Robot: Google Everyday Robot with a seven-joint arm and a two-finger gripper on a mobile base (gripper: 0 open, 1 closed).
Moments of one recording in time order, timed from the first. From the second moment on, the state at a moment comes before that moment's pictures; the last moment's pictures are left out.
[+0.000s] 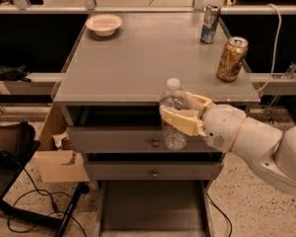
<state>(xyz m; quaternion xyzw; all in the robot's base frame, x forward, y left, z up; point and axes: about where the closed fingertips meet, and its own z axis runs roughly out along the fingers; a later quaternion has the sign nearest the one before) 0.492 -0.065 0.885 -0.30 0.64 0.33 0.62</state>
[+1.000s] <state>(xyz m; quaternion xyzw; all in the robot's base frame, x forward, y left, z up) 0.468 -0.079 0.664 -0.36 0.61 0.40 0.59</state>
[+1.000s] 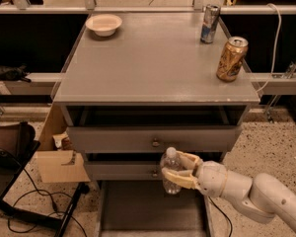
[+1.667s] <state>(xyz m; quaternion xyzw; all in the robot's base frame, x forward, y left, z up) 0.473 -0.070 0.641 -0.36 0.61 0.41 0.57</state>
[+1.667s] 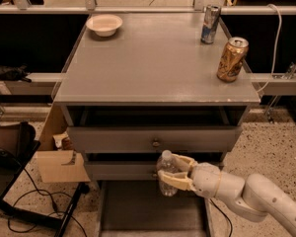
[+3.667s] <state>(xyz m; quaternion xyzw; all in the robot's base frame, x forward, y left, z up) 0.481 0.039 0.383 -0.34 0.54 0.53 0.57</state>
